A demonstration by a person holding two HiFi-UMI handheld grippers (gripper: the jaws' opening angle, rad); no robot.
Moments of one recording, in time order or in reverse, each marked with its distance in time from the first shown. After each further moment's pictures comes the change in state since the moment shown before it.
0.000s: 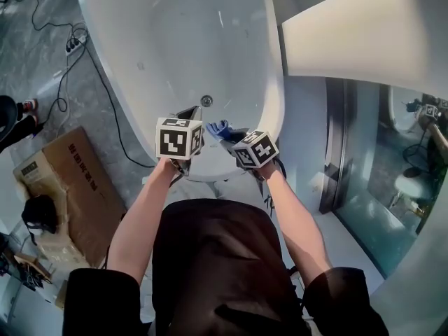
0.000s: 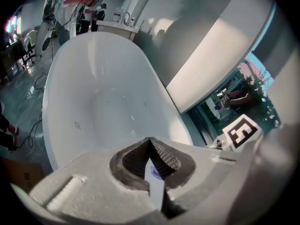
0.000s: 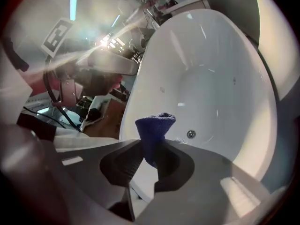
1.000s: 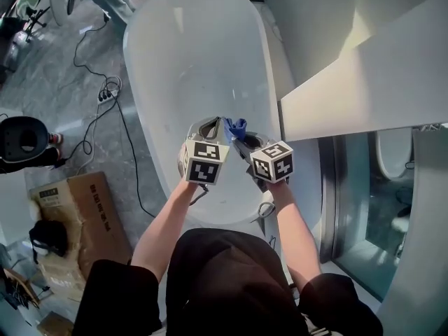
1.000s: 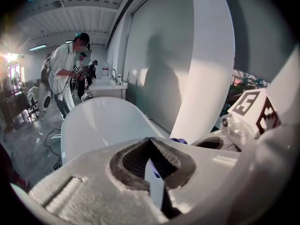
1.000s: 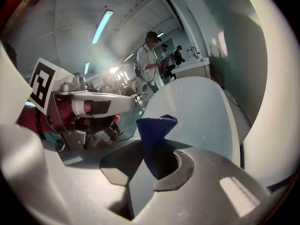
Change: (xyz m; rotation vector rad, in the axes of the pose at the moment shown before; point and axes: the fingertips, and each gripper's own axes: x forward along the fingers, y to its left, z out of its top) left arm -0.141 -0.032 0.198 0.324 -0.505 0.128; right arm -0.155 0.046 0.237 -0.169 -0.511 -0.164
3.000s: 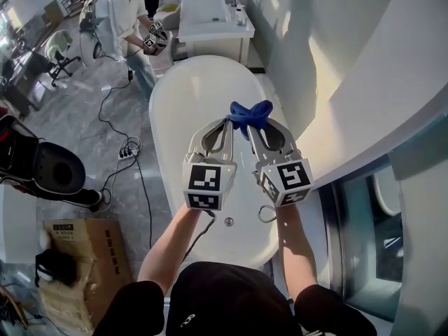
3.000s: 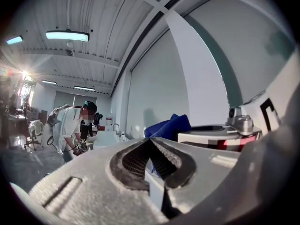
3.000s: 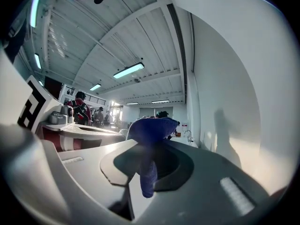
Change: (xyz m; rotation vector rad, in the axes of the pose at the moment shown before) left arm -0.152 -0.007 0.231 0.100 -0.572 0.080; right arm -0.173 0.101 0.276 -0.421 -0.731 -0.261
